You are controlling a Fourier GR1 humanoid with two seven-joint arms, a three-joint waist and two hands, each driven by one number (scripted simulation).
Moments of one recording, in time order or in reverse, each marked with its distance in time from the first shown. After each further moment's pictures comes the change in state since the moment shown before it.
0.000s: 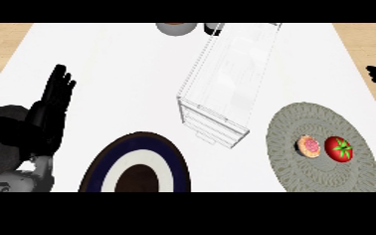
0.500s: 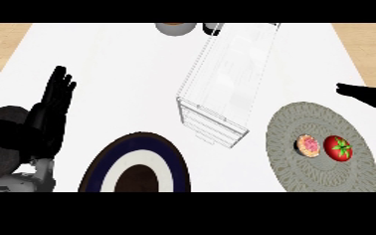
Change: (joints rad) left arm 0.015 -0.015 0.001 -0.033 -0.017 0.007 0.019; right arm 0.075 -0.043 0.141 -0.313 0.428 -0.149 0.143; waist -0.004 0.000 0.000
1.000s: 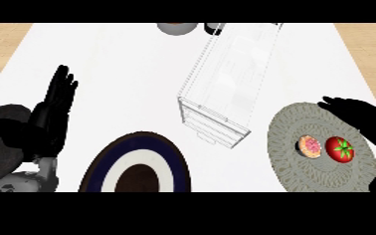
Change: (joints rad) left arm -0.007 -0.030 0.014 0.011 -0.034 -0.016 0.003; right arm 0.053 0.080 0.146 -0.046 0.365 -0.109 0.111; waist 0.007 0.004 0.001
